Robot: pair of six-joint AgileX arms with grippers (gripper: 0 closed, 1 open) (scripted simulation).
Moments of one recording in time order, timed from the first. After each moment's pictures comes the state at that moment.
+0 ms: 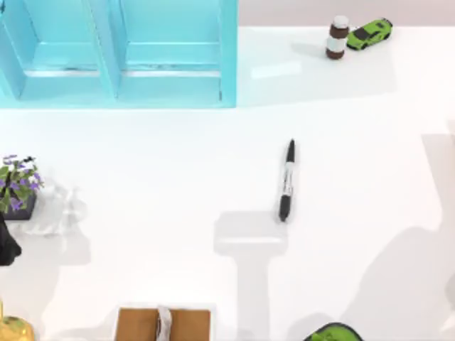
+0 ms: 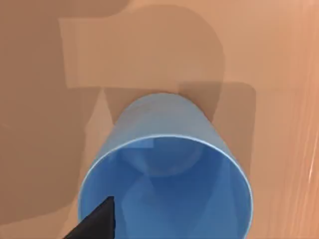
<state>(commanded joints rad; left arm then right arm) 0.00 0.00 0.00 0.00 0.00 0.00 -0.51 1.93 1.46 -1.08 0.00 -0.49</state>
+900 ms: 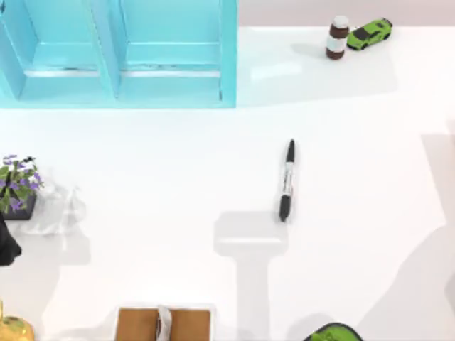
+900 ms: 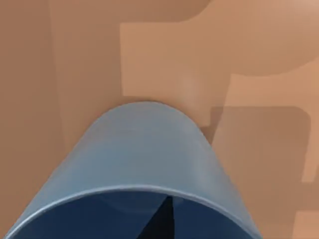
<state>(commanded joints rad) 0.00 0.00 0.00 0.00 0.00 0.00 -0.51 1.97 1.33 -0.93 0.00 -0.49</state>
